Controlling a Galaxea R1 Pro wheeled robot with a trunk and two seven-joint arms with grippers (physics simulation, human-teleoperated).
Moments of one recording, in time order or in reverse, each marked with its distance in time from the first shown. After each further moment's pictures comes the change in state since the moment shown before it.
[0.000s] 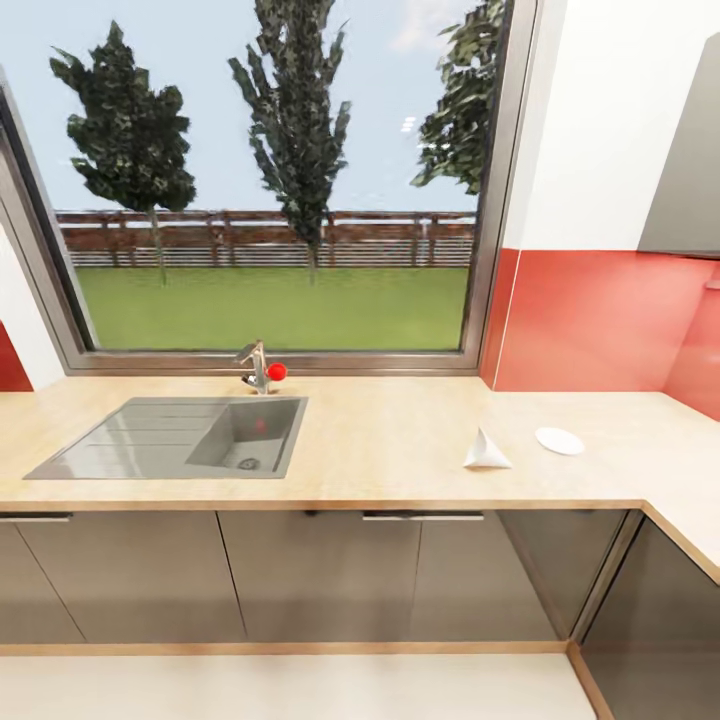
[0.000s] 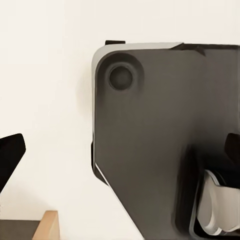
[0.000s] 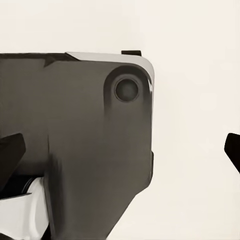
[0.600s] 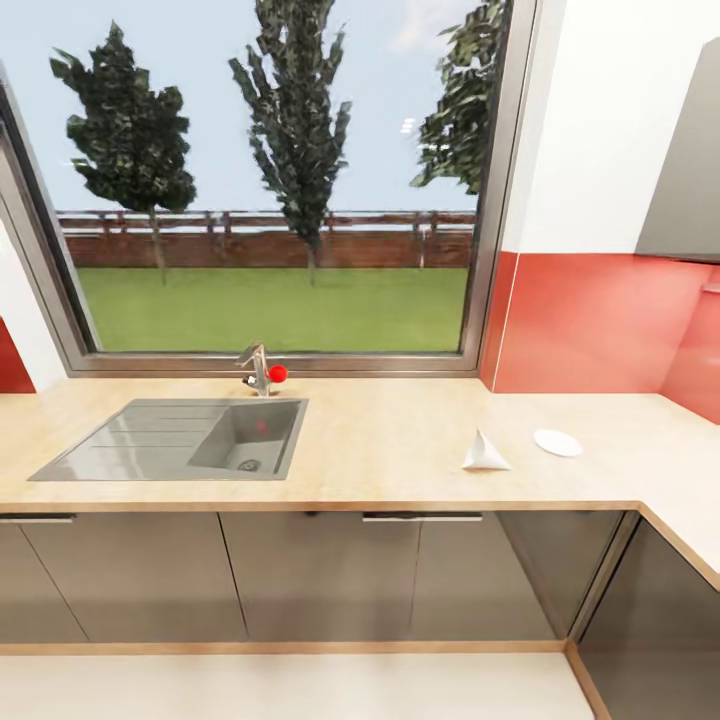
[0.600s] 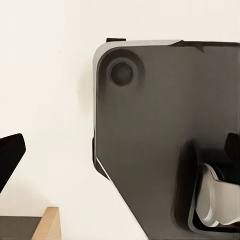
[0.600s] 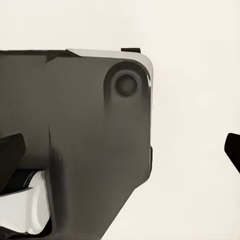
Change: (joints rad) left arm 0.000 0.001 0.000 0.000 0.001 -0.001 0.000; right arm 0.000 -0.001 0.000 0.000 0.000 0.000 0.000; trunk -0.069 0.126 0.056
